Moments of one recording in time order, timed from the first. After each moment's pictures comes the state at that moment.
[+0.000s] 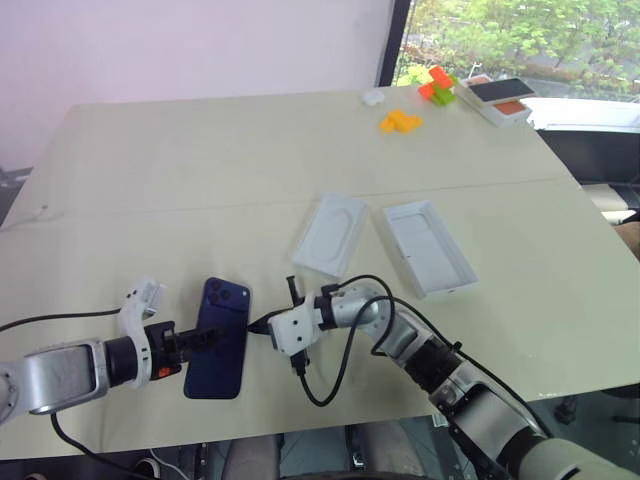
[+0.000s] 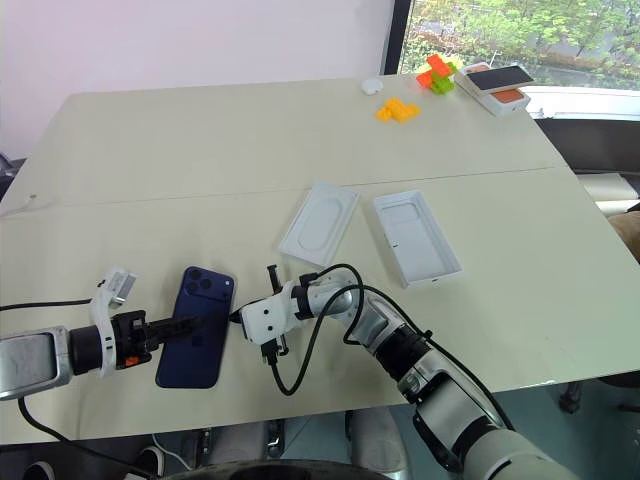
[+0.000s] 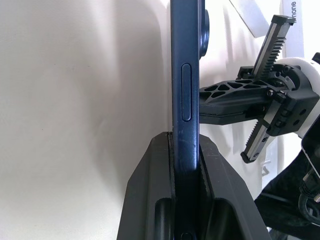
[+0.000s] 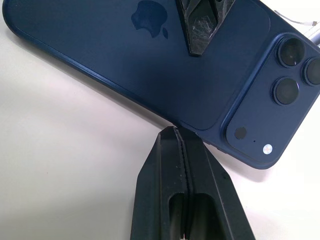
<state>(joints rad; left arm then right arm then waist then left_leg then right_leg) 0.24 1.06 0.29 -0.37 -1.90 1.04 0.09 -0.57 -0.18 0.62 0.35 -0.29 -0.38 0.91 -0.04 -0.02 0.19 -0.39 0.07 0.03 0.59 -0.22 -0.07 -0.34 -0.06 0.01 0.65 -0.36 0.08</state>
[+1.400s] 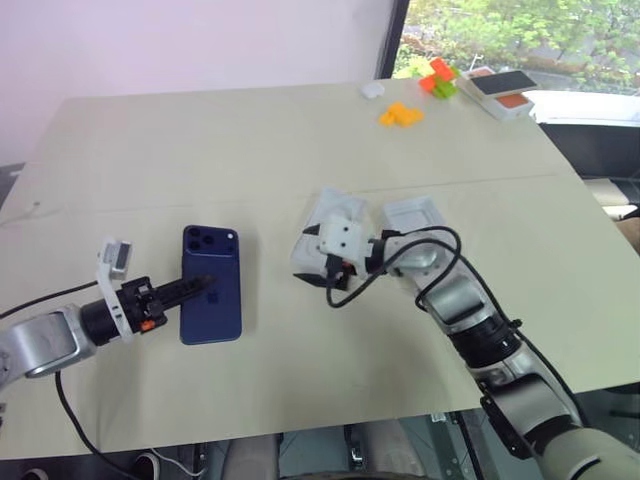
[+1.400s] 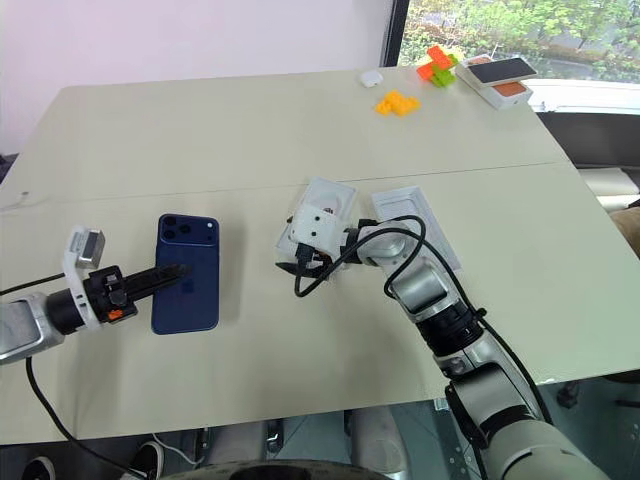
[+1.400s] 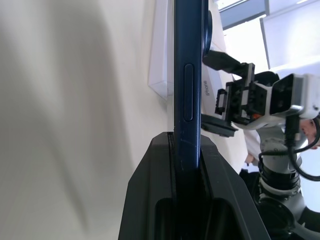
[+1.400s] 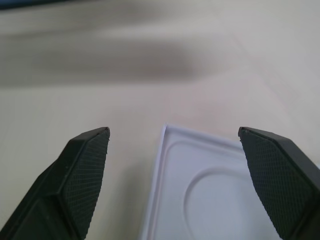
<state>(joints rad) 0.03 0.95 0.37 -0.10 -1.80 1.09 -0.26 -0.64 -0.36 0.40 0.01 -0.03 0.38 0.87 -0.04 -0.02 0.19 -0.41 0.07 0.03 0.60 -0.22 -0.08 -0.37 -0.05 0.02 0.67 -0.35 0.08</state>
